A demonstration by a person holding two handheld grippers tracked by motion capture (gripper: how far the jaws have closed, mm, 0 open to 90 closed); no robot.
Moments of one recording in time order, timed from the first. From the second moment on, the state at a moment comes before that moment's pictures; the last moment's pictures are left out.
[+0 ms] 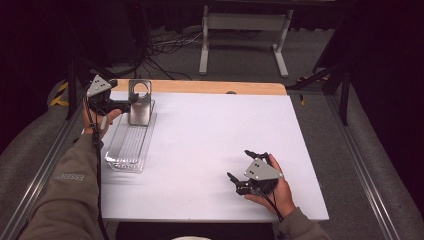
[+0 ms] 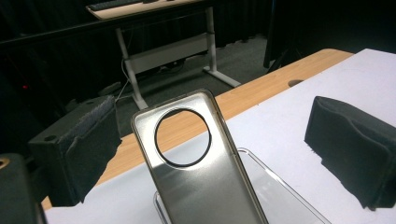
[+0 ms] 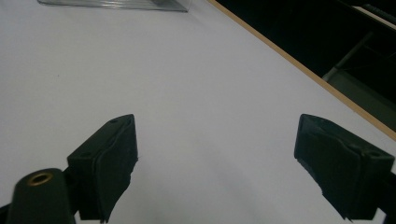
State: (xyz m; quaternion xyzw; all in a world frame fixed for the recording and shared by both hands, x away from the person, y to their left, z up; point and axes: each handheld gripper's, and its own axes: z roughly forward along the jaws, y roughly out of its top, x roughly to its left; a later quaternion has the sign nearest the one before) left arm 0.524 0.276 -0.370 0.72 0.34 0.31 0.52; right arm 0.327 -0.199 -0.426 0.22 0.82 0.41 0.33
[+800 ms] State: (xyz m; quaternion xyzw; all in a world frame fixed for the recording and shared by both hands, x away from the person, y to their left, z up) left arm 0.499 0.278 -0.370 0.71 0.33 0.32 0.53; right arm 0.326 -0.200 -0.425 0.22 0.82 0.41 0.34
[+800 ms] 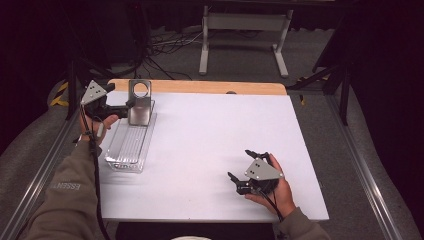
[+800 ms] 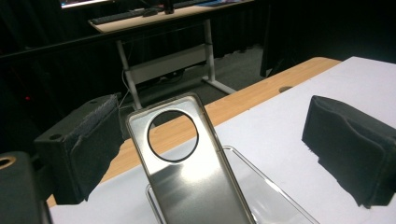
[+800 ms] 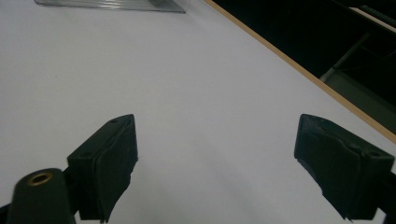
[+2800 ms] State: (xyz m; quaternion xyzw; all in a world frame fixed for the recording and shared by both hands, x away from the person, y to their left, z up) left arm 0.431 0.263 -0.360 0.70 0.26 0.33 0.57; right arm 0.323 -0.203 -0.422 0.22 0.81 0.43 0.34
